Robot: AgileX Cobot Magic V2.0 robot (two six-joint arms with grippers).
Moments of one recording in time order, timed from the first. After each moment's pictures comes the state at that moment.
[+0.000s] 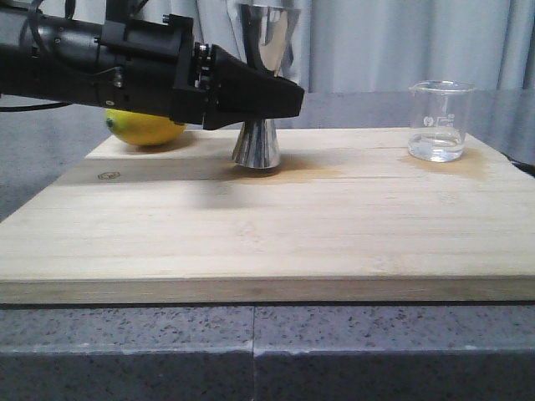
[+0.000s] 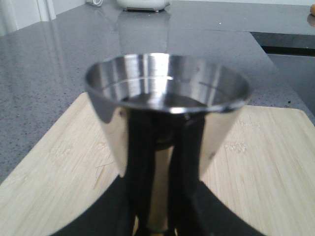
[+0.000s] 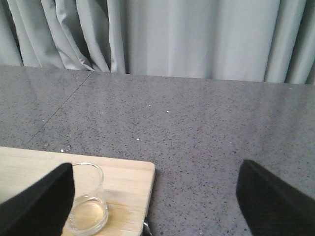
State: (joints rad) left arm -0.40 1.89 -1.09 -1.76 1.15 2.31; right arm 0.12 0.78 -0.50 -0.19 -0.06 0.18
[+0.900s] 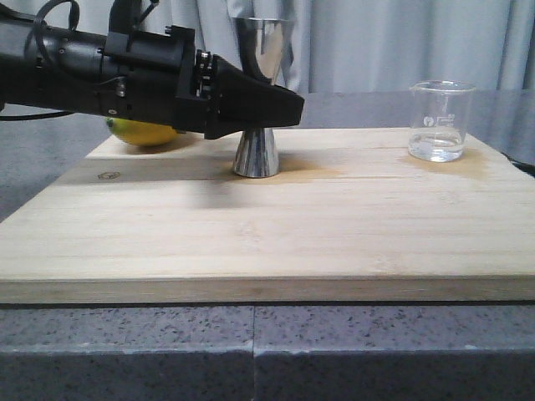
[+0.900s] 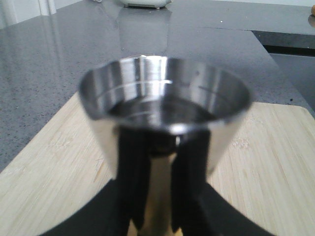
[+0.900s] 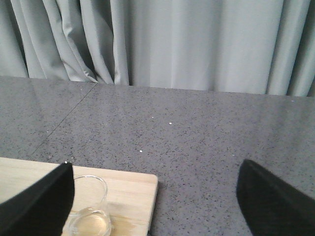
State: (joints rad) left arm -0.40 1.91 -1.09 -1.77 1.15 2.31; right arm 0.12 0.78 -0.50 -0.19 -0.10 0.18
